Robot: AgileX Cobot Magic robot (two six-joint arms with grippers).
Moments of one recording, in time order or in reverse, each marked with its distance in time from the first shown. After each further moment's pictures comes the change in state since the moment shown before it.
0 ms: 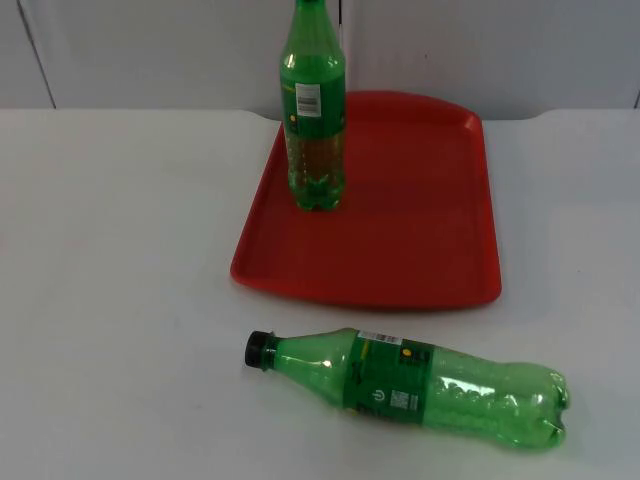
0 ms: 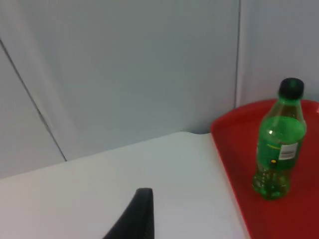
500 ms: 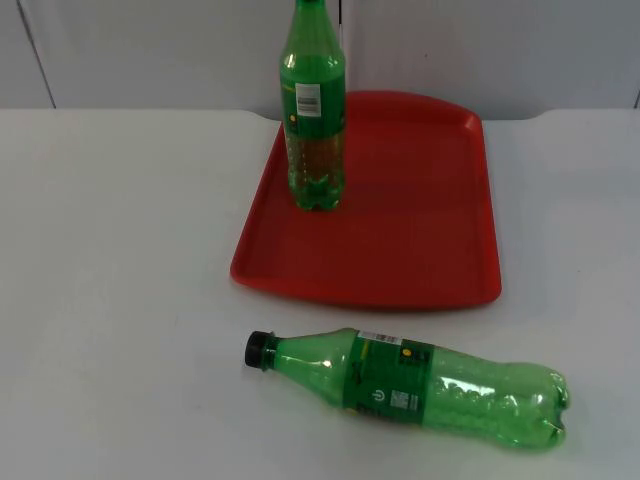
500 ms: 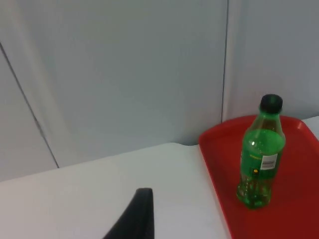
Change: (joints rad) right arm 0.000 0.000 0.000 0.000 0.000 0.000; left arm 0.000 -0.113 0.000 -0.075 0.054 0.031
